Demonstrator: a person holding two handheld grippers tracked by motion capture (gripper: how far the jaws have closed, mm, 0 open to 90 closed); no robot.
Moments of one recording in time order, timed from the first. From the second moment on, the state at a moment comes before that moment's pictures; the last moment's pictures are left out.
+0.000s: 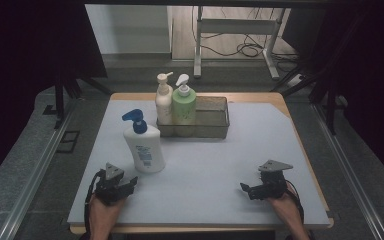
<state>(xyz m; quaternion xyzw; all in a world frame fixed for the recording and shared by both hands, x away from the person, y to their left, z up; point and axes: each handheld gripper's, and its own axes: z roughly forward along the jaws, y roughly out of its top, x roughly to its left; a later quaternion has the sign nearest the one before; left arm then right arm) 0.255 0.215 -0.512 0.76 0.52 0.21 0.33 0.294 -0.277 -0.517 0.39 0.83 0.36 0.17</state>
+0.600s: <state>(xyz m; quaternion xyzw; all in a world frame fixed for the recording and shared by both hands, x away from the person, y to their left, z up) 0.276 0.223 -0.506 0.72 0.55 0.21 0.35 0.296 -0.274 -0.522 0.39 0.84 0.35 0.16</state>
